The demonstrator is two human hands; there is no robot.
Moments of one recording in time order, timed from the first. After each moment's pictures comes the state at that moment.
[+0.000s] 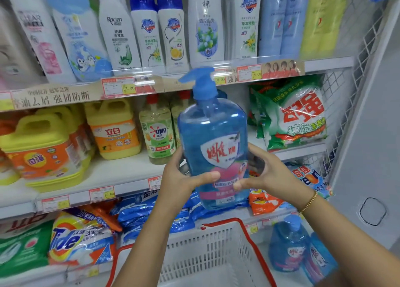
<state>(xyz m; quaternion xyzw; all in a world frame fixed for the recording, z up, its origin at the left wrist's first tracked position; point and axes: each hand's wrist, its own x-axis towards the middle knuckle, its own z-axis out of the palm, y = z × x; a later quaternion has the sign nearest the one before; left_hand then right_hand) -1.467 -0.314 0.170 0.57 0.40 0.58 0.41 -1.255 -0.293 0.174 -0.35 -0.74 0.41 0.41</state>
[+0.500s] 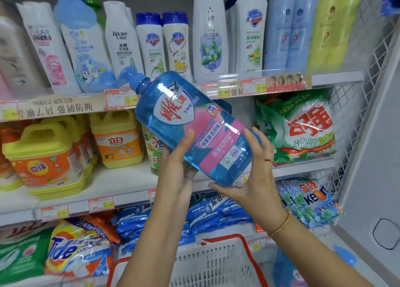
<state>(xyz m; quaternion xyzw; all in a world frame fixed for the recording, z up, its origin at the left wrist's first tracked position) -1.447 -0.290 0.215 0.37 0.25 0.72 0.53 -1.298 -0.289 0.175 -0.35 -0.73 0.01 0.59</state>
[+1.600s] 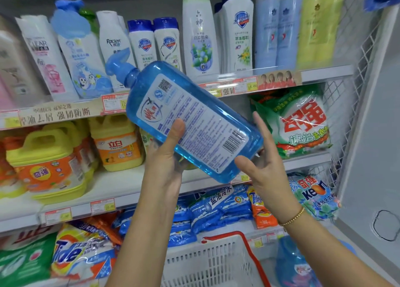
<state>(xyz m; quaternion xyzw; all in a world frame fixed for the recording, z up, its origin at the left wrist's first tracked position) -1.450 -0.307 0.237 0.42 0.27 0.70 0.50 -1.274 -0.303 0.195 -0.19 -0.61 0.42 0.65</state>
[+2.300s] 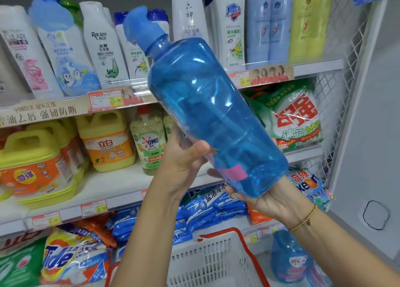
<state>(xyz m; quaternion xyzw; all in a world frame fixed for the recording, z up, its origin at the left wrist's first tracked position) -1.432 -0.301 0.234 0.57 0.17 0.59 0.55 -1.263 -0.314 0.193 -0.17 -0.34 0.78 0.50</state>
